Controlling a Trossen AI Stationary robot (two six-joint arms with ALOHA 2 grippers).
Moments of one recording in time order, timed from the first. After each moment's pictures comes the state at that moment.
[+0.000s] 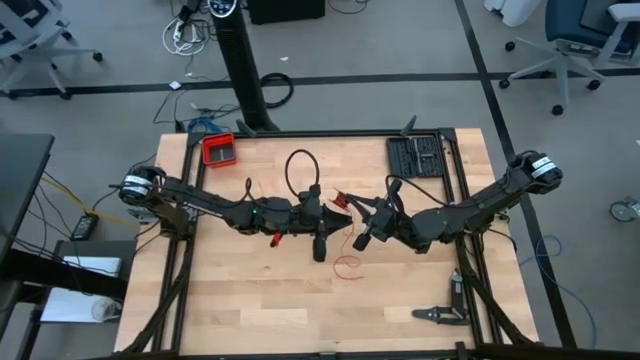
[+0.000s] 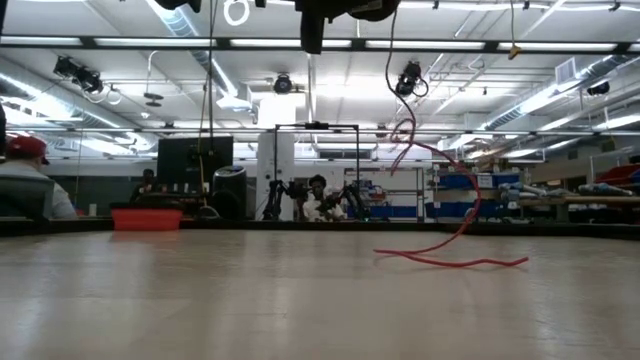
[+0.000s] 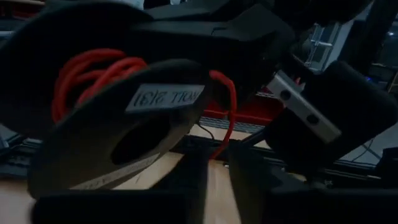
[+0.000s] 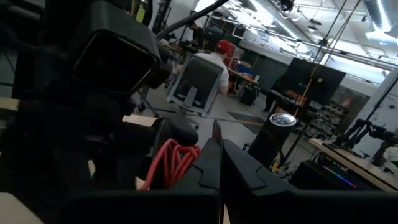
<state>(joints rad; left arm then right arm) -0.17 1.63 1.03 0.59 -0.24 -0.18 0.43 1.35 0.87 0.59 1.03 -0.47</state>
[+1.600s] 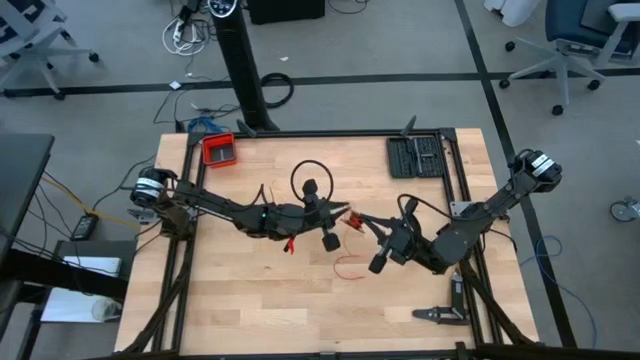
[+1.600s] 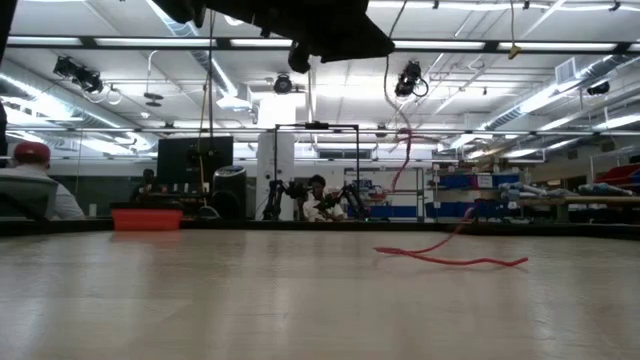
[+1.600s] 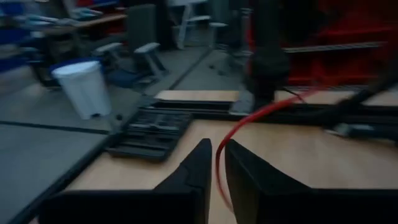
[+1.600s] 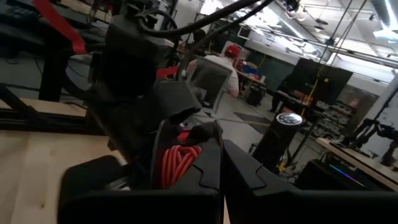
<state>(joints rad) -0.18 1.72 1.05 0.53 -0.56 0.04 0.64 1.34 0.87 0.59 1.21 -0.47</state>
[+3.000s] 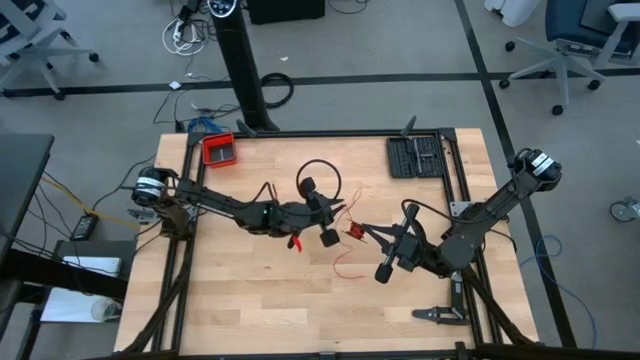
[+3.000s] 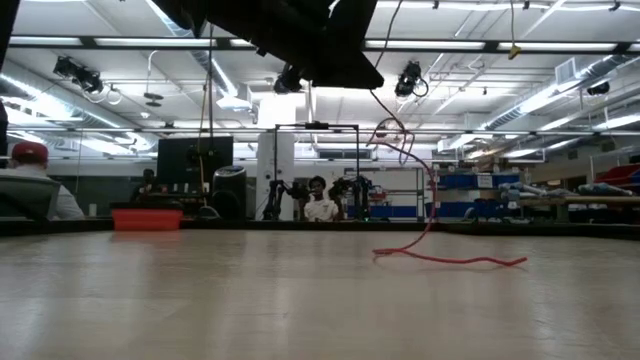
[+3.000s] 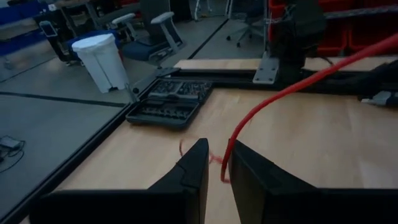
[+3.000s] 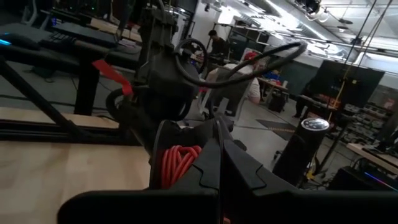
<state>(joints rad) -0.14 1.72 1.05 0.40 -0.59 0.00 0.70 1.33 0.87 0.59 1.17 -0.40</state>
